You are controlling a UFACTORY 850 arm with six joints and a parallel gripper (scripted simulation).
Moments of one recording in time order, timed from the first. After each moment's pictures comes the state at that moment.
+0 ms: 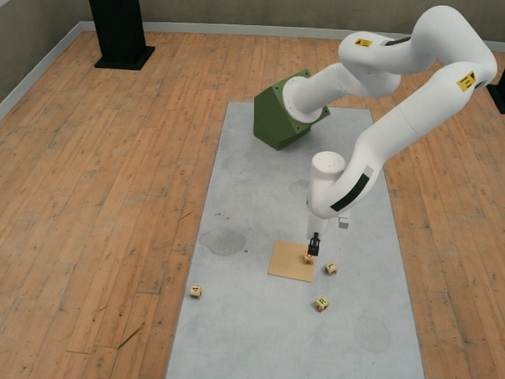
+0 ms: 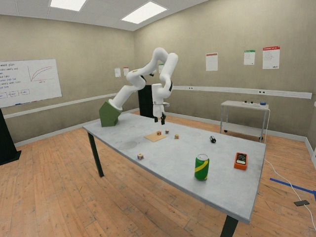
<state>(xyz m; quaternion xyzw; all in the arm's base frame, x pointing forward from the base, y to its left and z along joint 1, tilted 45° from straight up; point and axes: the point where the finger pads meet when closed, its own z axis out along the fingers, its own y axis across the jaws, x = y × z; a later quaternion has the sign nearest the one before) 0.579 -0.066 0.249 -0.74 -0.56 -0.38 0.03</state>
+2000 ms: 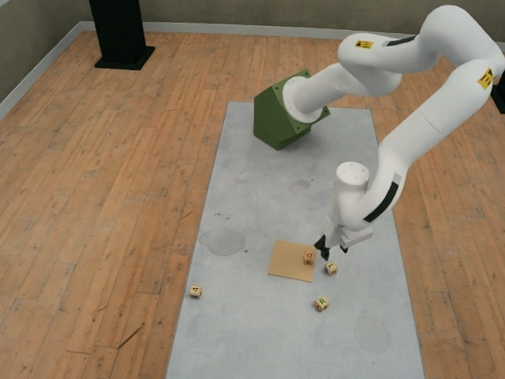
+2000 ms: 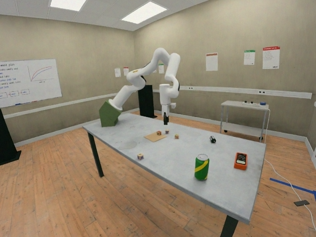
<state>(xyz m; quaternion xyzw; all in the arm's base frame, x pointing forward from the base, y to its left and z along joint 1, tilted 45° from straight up) 0.601 -0.019 0.286 -0.90 -0.19 -0.33 0.19</state>
